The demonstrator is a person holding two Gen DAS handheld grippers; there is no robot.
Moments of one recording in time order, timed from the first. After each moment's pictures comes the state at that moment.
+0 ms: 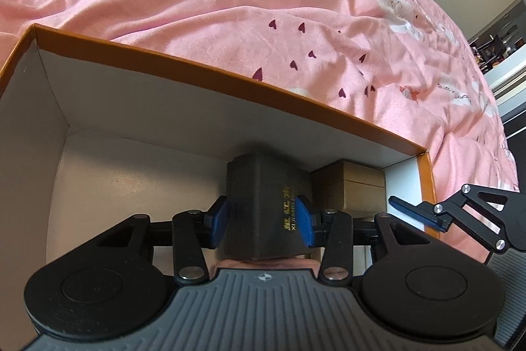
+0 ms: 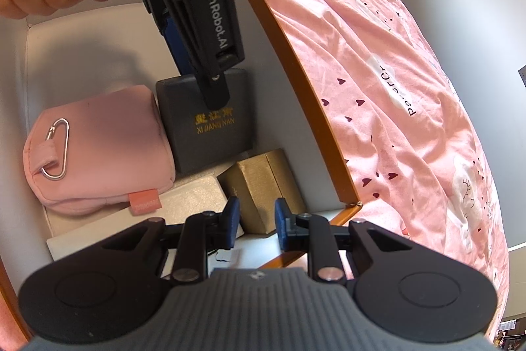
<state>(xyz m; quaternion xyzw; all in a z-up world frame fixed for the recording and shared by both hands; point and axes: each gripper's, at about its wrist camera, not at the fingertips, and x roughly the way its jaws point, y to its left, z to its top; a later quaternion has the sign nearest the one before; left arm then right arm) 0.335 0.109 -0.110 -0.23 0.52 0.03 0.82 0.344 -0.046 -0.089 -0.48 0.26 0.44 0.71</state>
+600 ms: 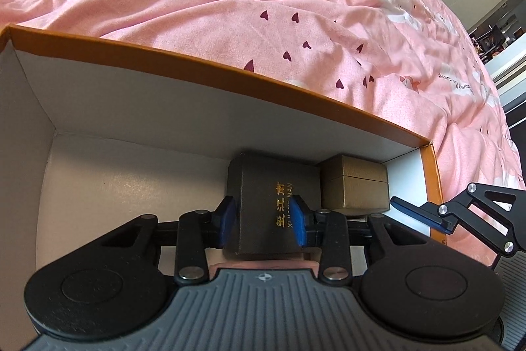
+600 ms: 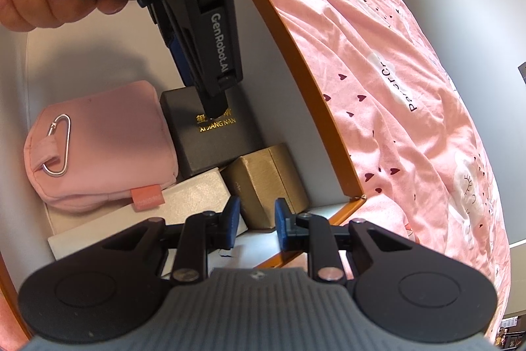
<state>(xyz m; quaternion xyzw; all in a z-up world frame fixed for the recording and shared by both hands) 0.339 0.102 -0.116 -0.22 0.52 0.02 0.82 0.338 -0.049 -0.090 -0.48 0.27 0.44 0.71</state>
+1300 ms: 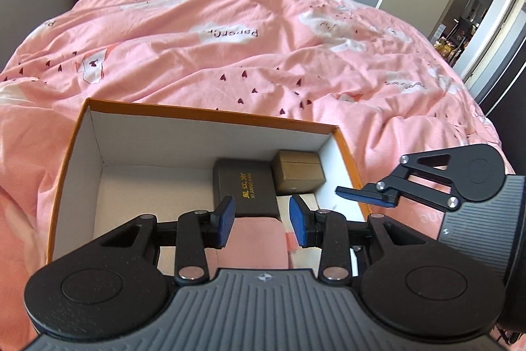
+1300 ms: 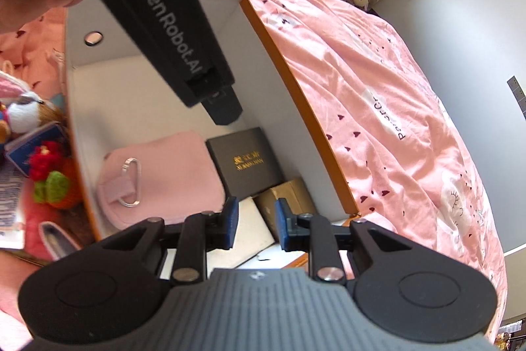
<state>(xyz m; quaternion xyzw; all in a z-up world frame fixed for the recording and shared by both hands) 0.242 0.053 -0.018 -0.12 0.43 0.00 0.89 0.269 -0.063 -0.040 -0.45 0.23 0.45 0.73</state>
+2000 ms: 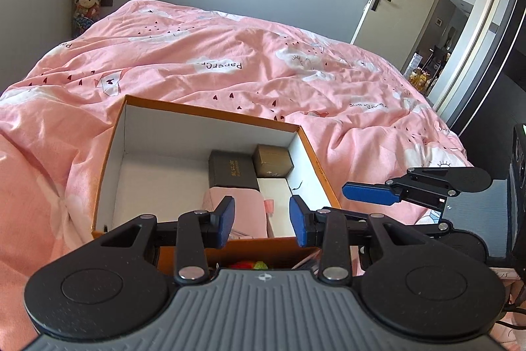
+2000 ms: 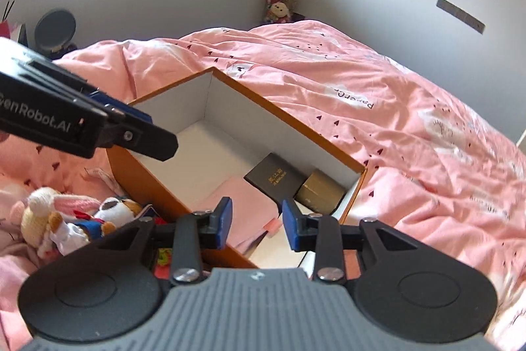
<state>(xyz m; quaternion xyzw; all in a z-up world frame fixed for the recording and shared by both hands) 0.125 0.048 0.015 -0.13 0.35 -0.02 0.93 0.190 -0.111 0.004 -0.20 0.29 0.39 0.85</state>
